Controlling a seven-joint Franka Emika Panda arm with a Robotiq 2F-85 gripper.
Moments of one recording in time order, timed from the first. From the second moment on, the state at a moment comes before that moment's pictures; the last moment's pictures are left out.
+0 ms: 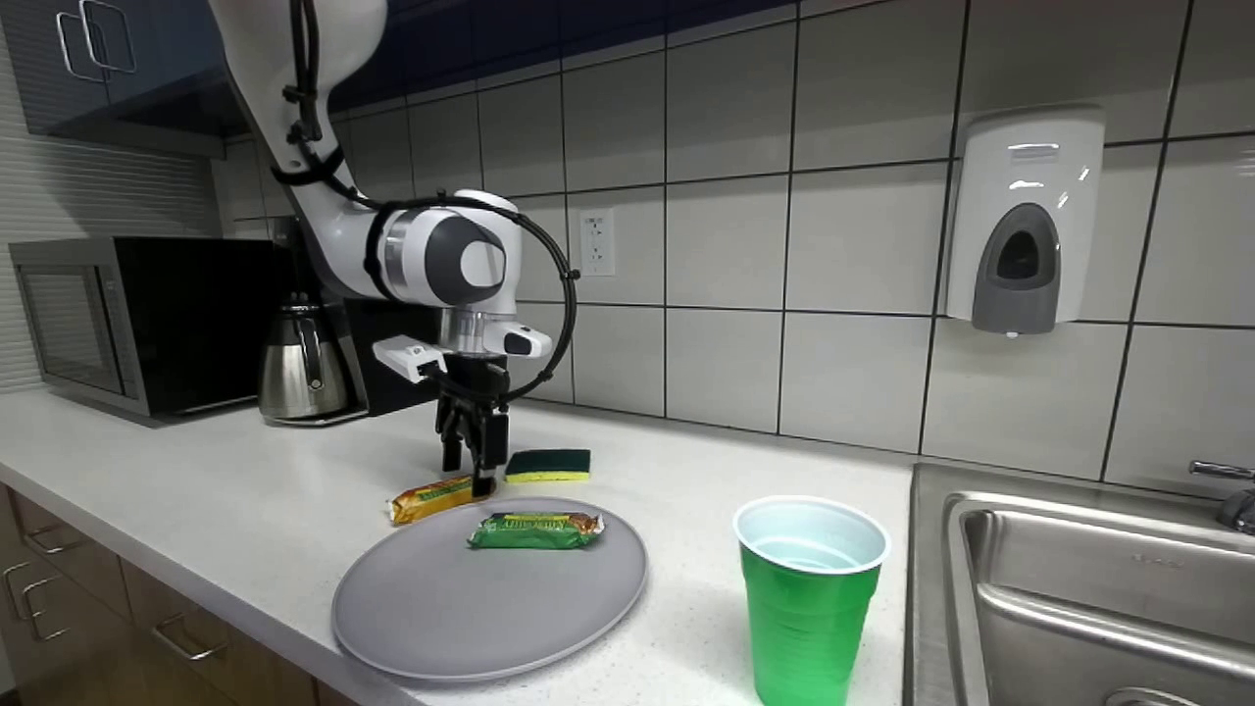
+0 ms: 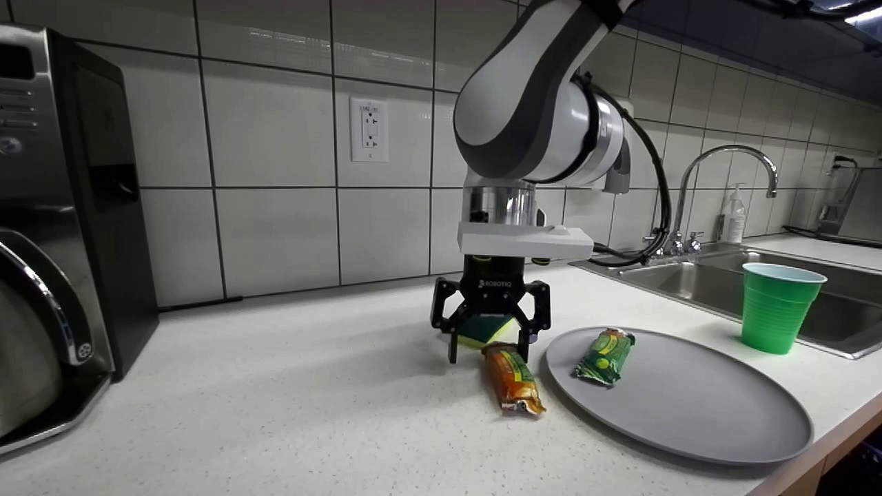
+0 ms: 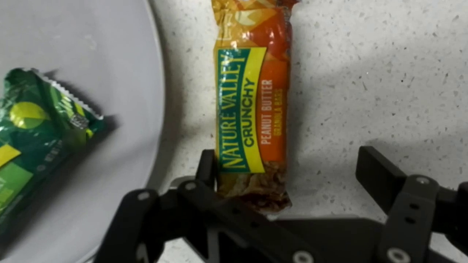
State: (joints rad) arm 0.21 0.42 0.09 -2.09 0.10 2.42 0.49
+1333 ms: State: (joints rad) arm 0.21 0.42 0.09 -2.05 0.12 2.41 0.49
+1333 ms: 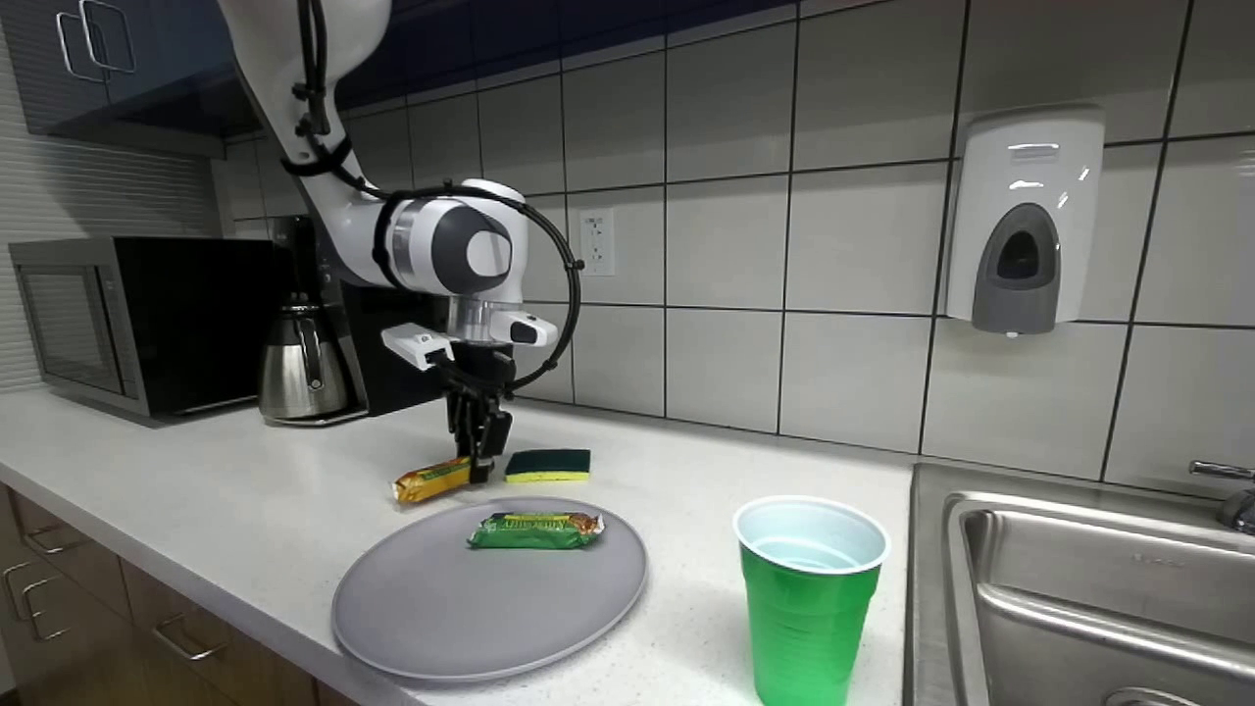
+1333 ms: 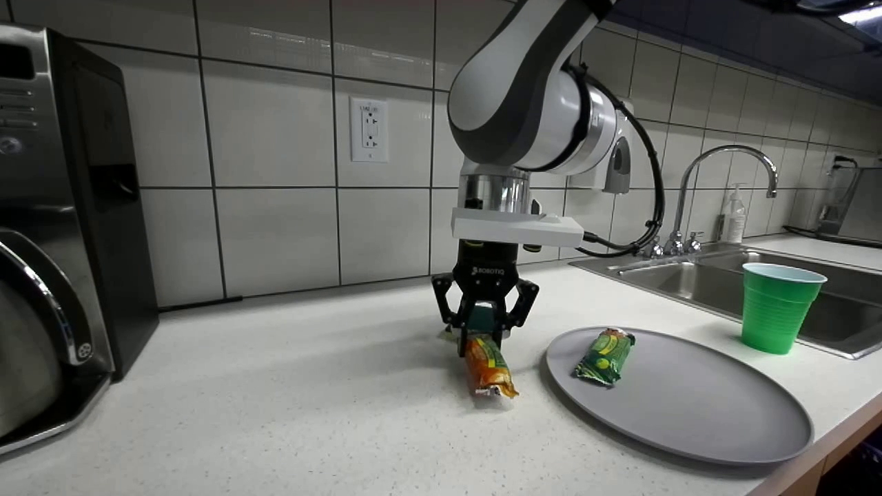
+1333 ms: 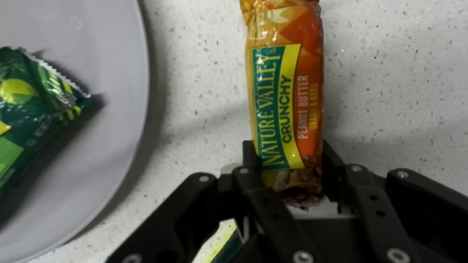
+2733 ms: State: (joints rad) arm 0.21 0.26 -0.01 -2.22 0.12 2.47 0.64
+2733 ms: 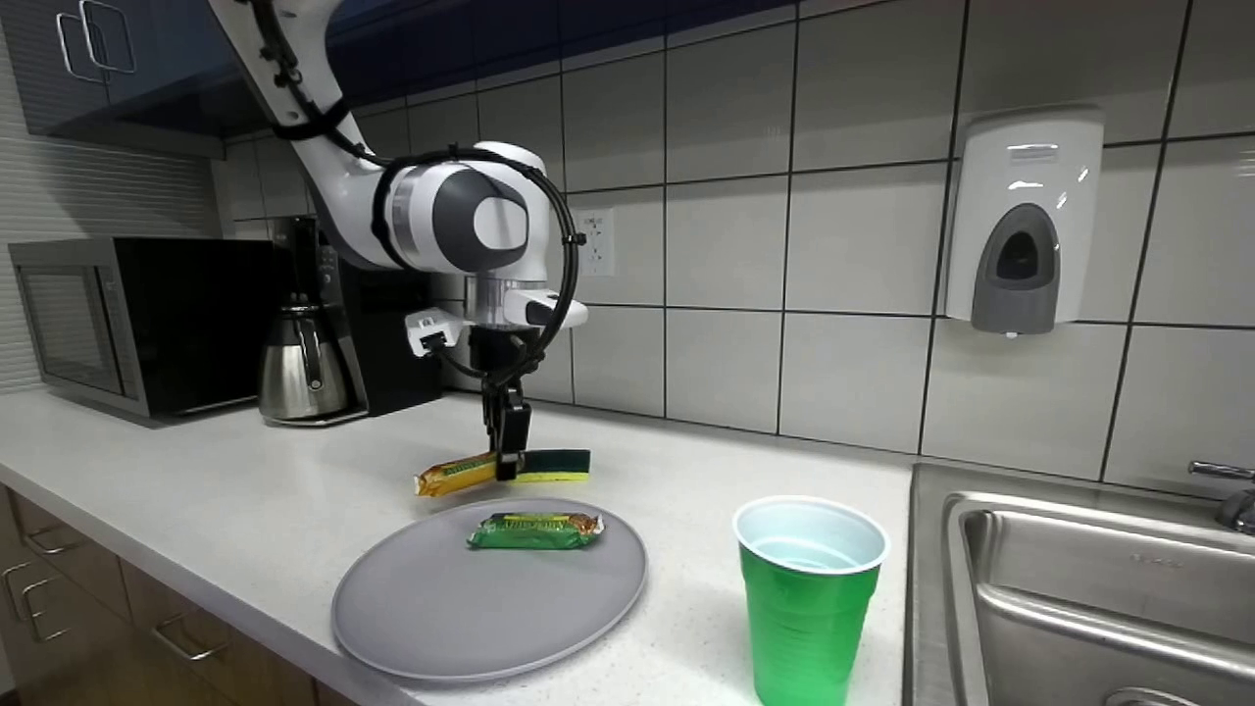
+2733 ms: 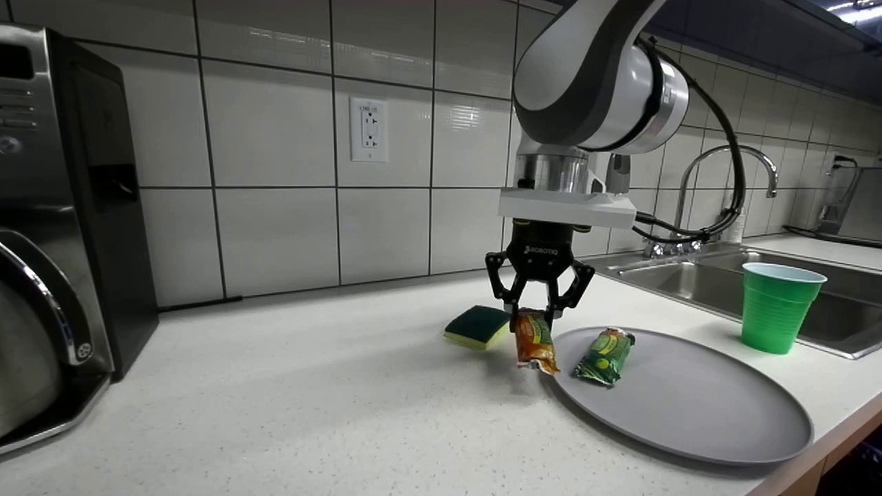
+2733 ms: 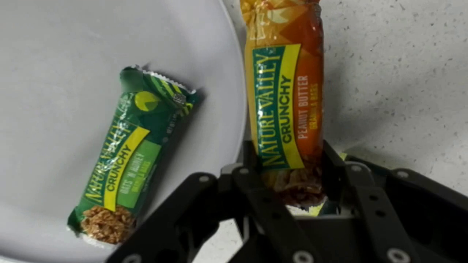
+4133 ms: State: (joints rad) arm 0.05 -0.01 -0.05 -2.59 -0.04 2.52 1.09
